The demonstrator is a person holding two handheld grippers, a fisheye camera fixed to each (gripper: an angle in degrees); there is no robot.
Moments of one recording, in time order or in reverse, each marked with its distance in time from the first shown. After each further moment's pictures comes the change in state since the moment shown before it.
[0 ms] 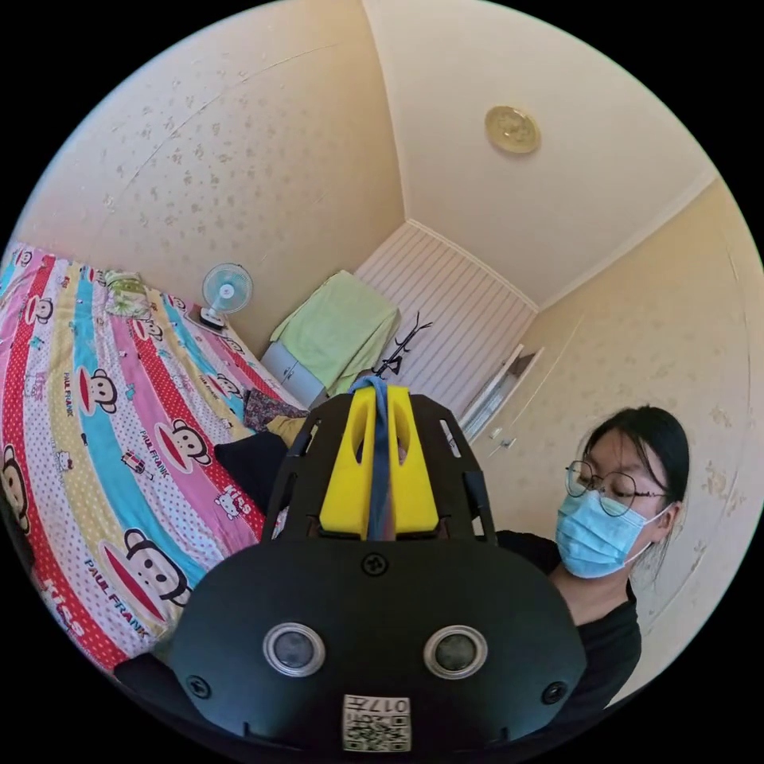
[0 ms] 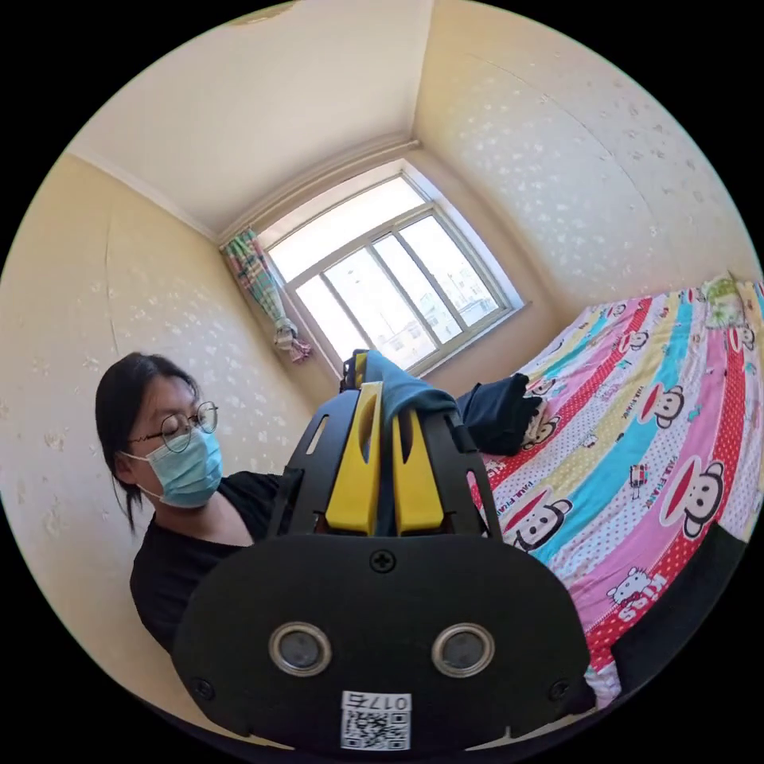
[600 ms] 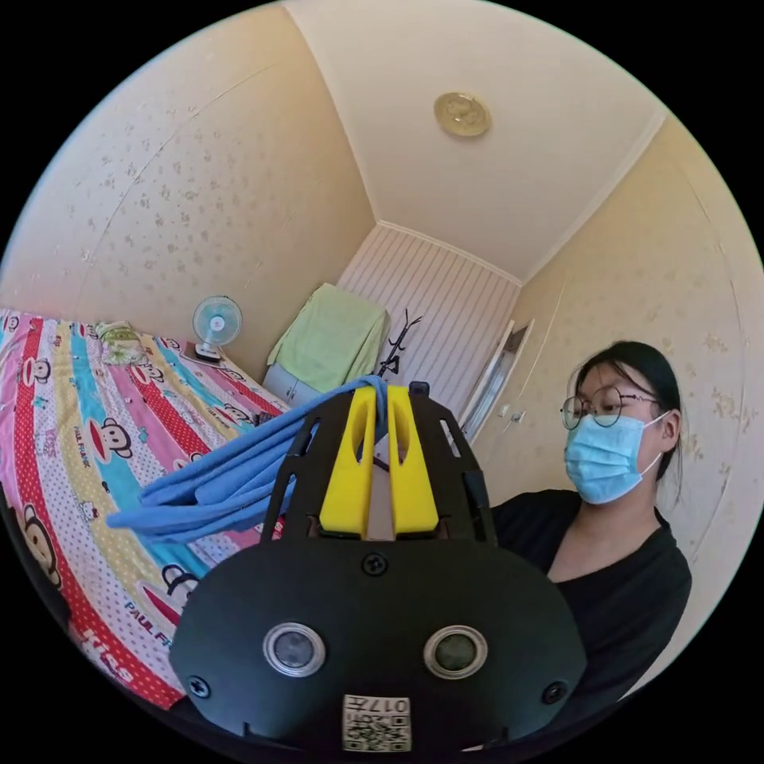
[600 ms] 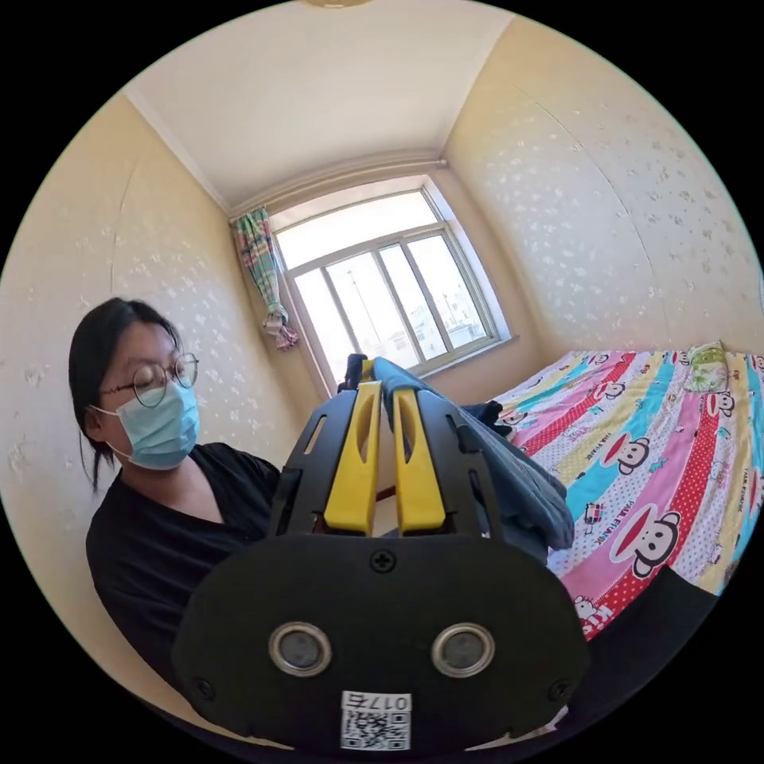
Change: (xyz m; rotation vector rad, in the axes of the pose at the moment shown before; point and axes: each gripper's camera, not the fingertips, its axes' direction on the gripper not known) left arm -0.019 0.057 0.023 0.027 -0.003 0.184; right arm 0.008 0.020 0.030 -0.001 0.118 -0.212
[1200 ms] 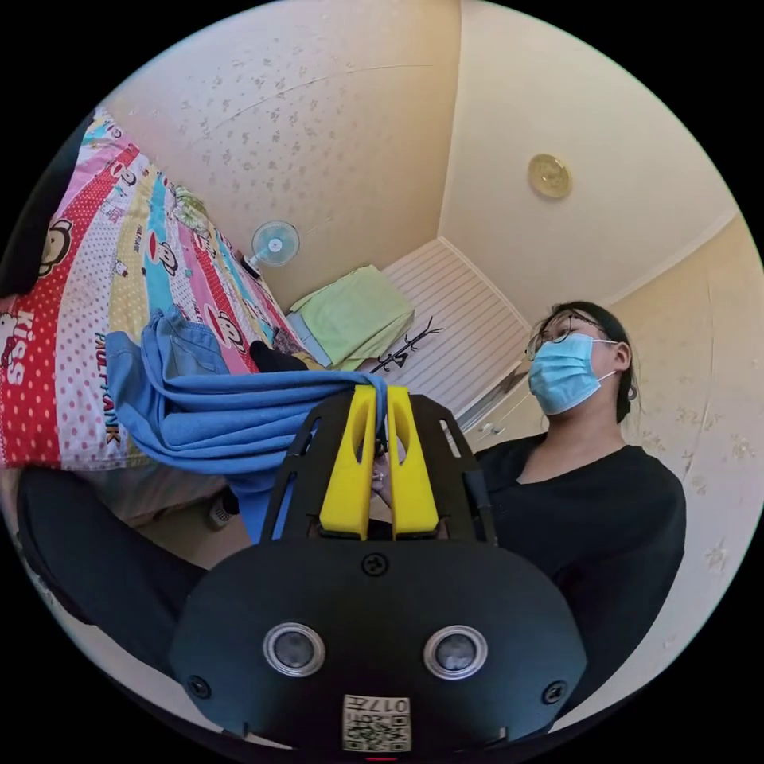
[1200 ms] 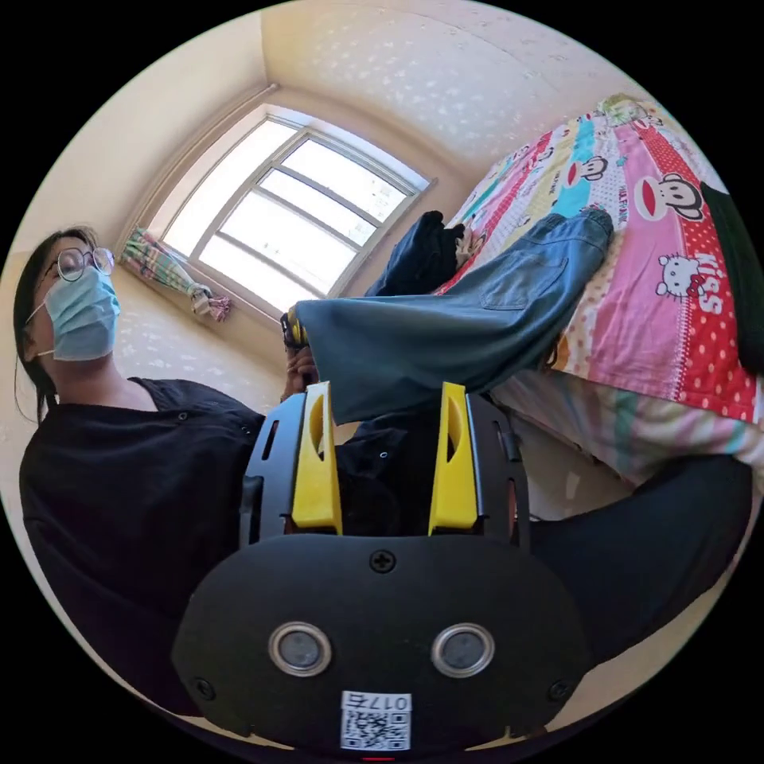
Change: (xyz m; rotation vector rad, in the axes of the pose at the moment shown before) left arm -0.059 0.263 -0.061 0.049 0.055 -0.372; right arm 0.111 0.268 0.094 -0.246 -0.033 0.514
